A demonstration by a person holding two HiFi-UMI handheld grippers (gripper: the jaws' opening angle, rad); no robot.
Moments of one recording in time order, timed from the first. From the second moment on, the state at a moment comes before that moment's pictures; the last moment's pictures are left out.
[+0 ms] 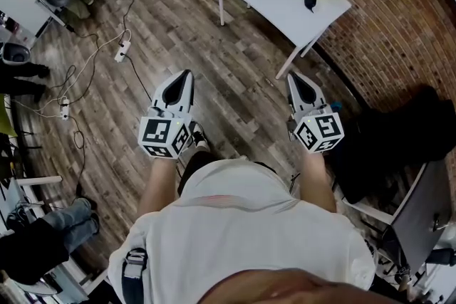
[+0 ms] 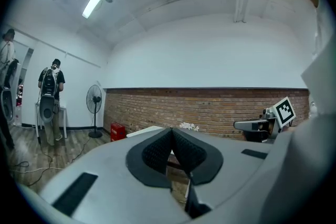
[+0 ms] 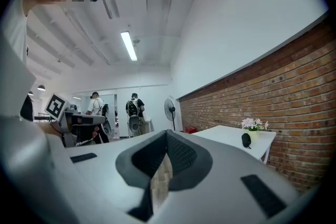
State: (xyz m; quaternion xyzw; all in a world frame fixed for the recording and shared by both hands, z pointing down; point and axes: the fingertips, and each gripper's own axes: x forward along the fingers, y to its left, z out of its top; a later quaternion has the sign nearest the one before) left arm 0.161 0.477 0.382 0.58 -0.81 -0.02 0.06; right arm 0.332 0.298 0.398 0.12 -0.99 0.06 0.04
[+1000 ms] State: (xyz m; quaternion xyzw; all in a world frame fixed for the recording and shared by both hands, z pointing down) left arm -0.072 0.420 0.400 0.65 -0.75 -0.02 0.08; right arm 0.098 0.300 0.410 0.09 -0.99 0.06 0.05
